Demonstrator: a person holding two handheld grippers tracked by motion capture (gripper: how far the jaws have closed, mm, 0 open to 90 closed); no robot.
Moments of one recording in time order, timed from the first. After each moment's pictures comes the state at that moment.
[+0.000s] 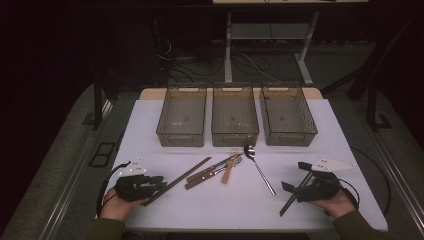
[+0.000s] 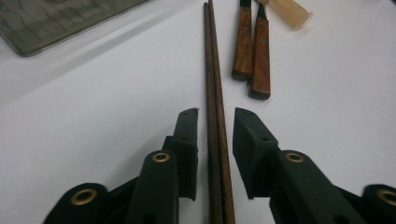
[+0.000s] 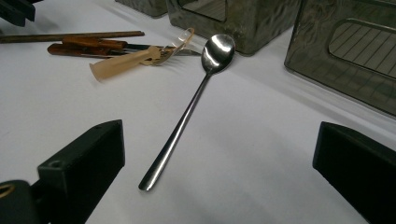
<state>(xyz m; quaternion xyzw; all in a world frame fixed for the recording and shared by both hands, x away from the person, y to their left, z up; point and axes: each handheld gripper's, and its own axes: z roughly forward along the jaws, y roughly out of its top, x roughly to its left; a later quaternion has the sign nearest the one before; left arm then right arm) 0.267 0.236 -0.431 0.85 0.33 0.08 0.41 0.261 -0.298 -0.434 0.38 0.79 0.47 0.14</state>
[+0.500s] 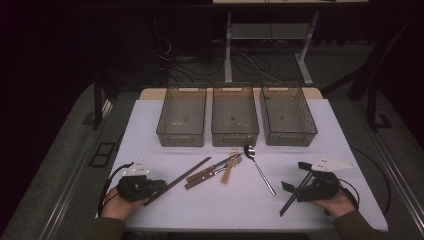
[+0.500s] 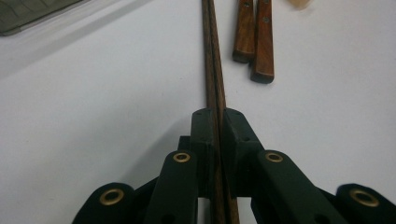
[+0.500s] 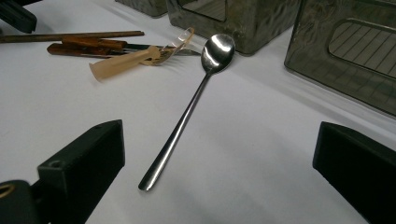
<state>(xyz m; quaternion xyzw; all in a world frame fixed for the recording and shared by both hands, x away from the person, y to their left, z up) 0.271 0.235 -0.438 0.86 0.32 0.07 0.38 0.261 -0.298 -0.434 0.38 0.79 0.47 0.14</state>
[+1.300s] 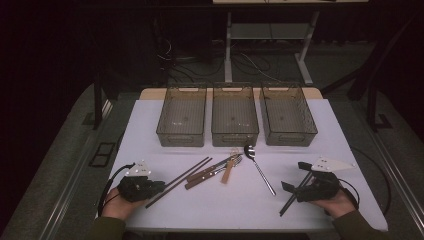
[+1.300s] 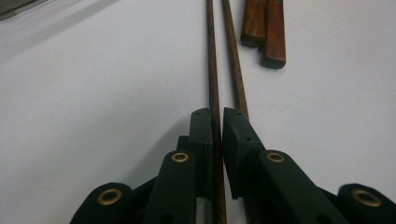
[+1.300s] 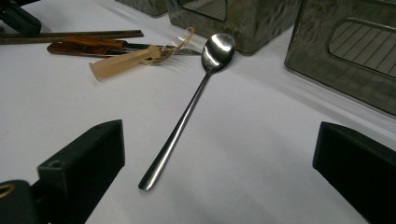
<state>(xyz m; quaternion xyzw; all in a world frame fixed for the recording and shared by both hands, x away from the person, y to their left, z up) 0.272 0.235 -0.443 0.87 0.32 0.07 0.36 0.261 -0.298 -0.434 0.38 0.79 0.46 0.14</state>
